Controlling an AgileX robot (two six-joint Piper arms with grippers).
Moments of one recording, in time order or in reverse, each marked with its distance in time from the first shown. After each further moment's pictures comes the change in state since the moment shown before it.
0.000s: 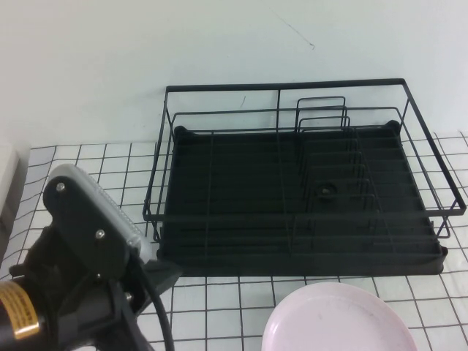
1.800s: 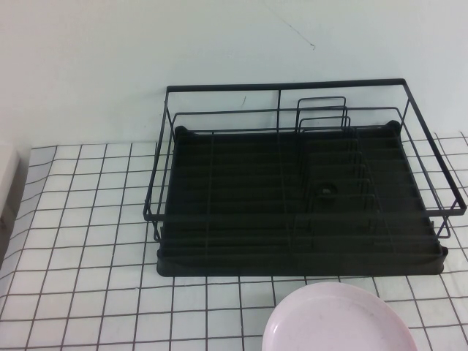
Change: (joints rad) right arm 0.000 0.000 0.000 0.000 0.000 0.000; left arm 0.745 -0.901 0.712 -0.069 -0.138 -0.056
